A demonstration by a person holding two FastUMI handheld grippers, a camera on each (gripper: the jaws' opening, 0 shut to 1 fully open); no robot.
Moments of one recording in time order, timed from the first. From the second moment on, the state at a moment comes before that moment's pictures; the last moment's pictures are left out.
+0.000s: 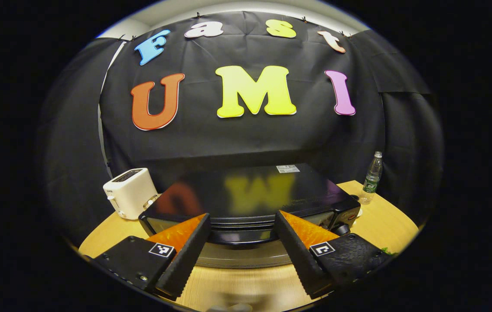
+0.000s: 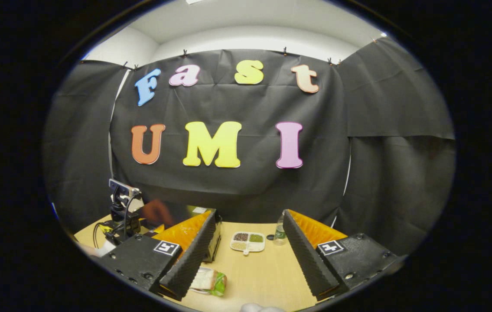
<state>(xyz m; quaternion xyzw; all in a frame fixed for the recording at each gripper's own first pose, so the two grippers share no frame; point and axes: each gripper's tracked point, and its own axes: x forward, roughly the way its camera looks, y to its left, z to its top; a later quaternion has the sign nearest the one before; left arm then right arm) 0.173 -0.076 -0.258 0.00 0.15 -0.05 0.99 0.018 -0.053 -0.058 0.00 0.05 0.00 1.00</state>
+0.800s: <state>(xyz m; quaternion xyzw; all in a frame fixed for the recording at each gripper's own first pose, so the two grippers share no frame) 0.096 -0.072 -0.285 0.00 0.19 -0.05 0.98 0.013 -0.041 -0.071 0.01 0.06 0.03 1.00</state>
